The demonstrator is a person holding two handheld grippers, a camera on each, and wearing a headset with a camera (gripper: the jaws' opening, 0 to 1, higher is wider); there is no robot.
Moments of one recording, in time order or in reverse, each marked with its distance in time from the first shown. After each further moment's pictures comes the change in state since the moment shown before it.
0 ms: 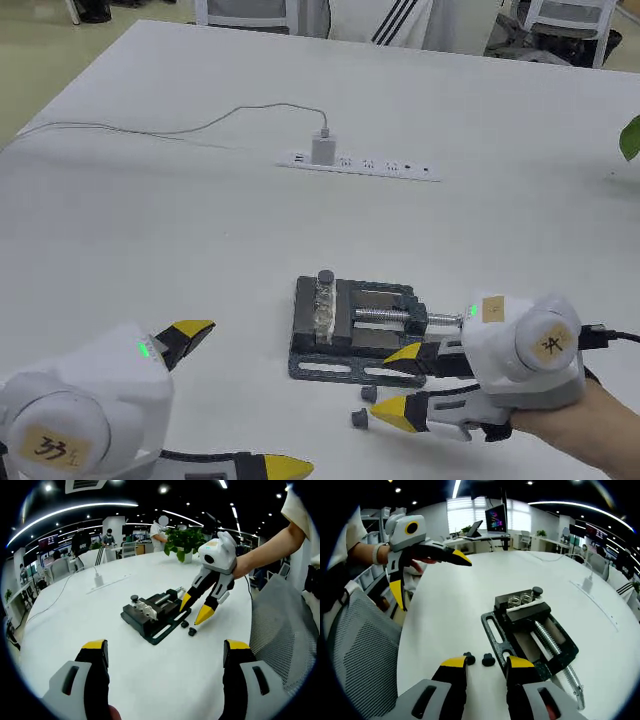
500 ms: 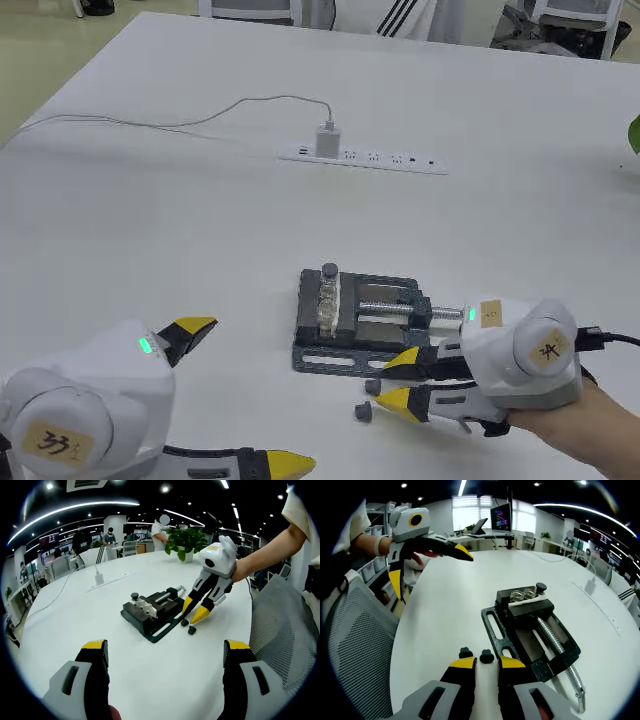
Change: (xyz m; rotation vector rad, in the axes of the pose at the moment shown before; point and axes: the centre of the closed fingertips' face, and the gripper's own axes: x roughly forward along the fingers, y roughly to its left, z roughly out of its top) left arm -0.001 -0.001 -0.004 -0.013 0.005 0.004; right arm 0.005 -0.002 -0.008 -0.045 -0.003 -0.004
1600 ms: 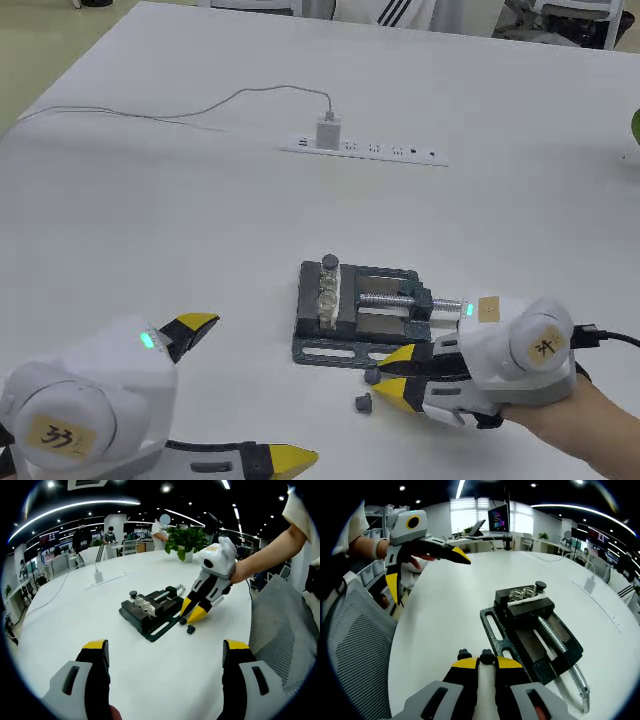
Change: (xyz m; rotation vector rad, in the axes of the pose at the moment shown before) left arm 0.003 -0.002 -0.003 -0.012 0.004 -0.006; right arm 0.005 -0.002 0.001 0.024 -0.021 -0.005
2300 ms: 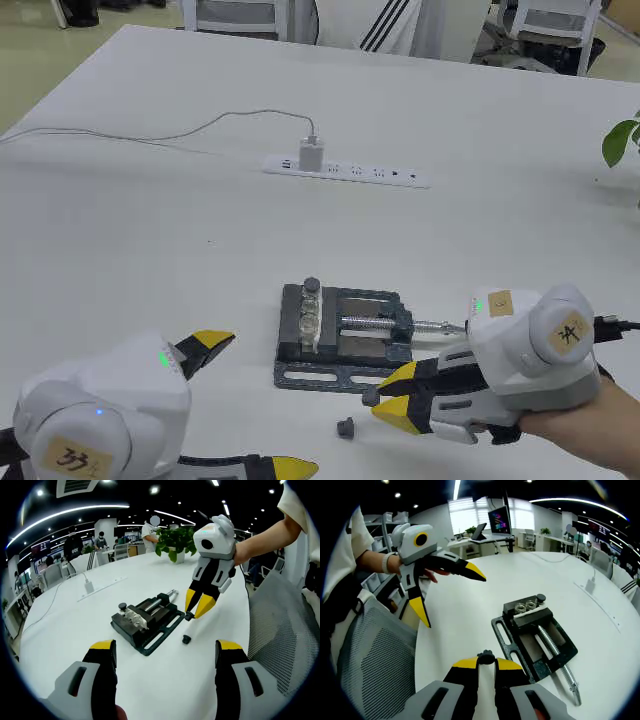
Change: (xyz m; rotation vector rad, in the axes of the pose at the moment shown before) left arm 0.021 -0.014 0.020 0.084 -0.006 -0.050; right arm -0.043 0.020 0.028 0.008 0.031 0.076
